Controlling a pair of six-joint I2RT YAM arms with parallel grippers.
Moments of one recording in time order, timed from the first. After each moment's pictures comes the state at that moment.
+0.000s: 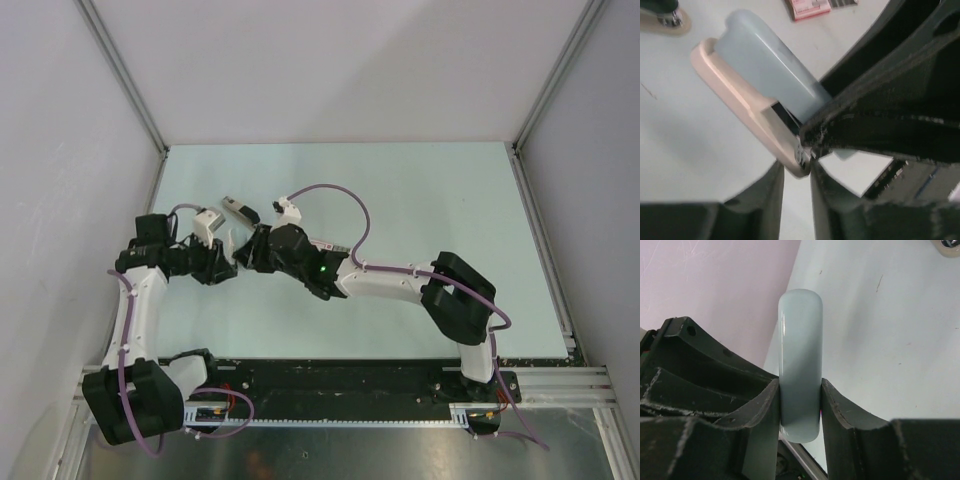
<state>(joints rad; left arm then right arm) 0.23 1.06 0.86 -0.89 0.80 0.57 1.13 1.93 1.41 0.23 0.19 0.98</state>
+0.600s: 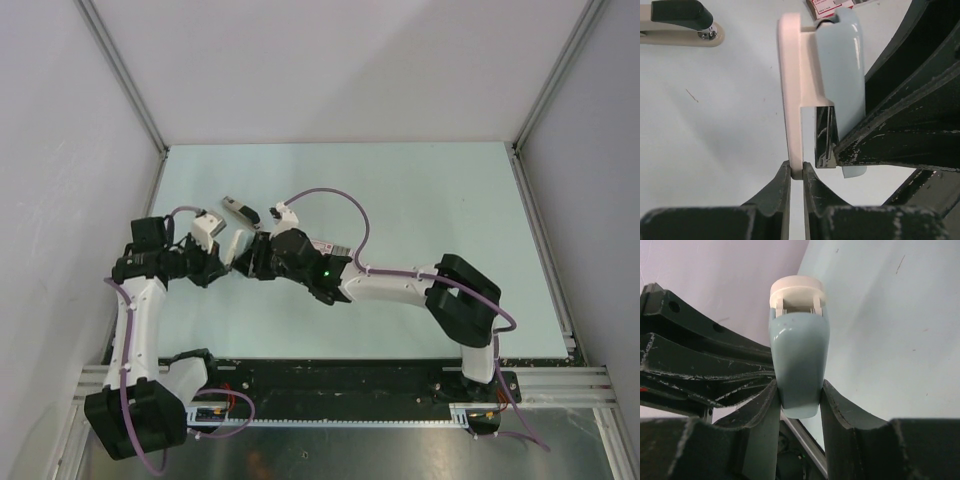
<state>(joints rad) 0.23 0.99 0.86 -0.90 0.71 0.67 1.13 1.91 1.35 0.27 0.12 0.96</state>
